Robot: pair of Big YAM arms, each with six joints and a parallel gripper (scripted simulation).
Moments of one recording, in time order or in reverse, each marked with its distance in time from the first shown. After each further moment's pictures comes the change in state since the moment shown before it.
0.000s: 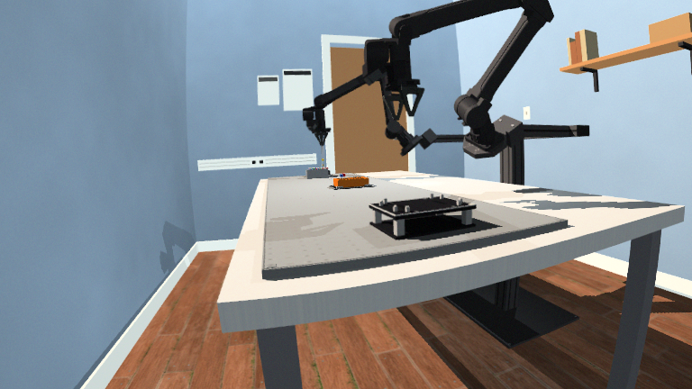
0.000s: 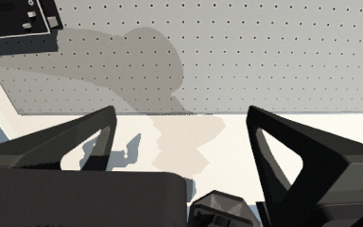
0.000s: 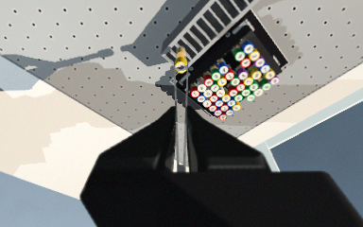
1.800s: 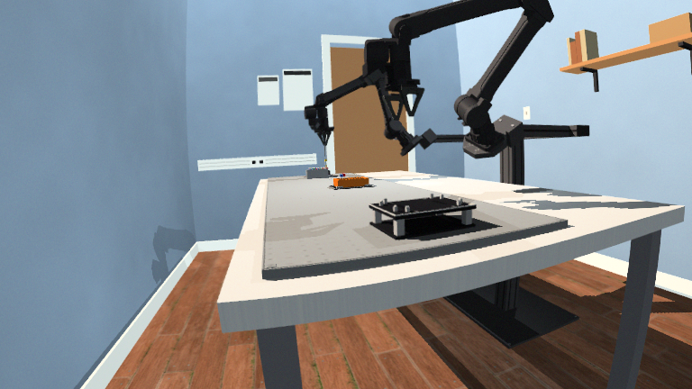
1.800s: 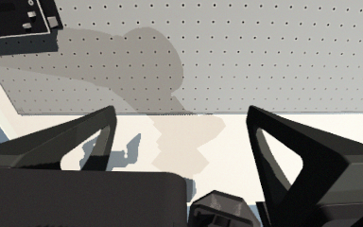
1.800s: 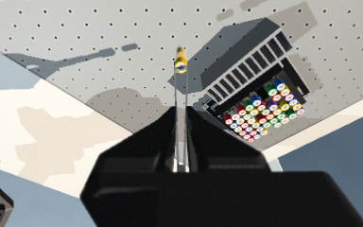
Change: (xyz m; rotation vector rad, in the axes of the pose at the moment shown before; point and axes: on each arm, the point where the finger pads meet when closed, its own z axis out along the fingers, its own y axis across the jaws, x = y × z) left arm 0.000 0.000 0.000 0.000 0.000 0.000; right arm -0.055 0.059 -0.003 -0.006 0.002 -0.003
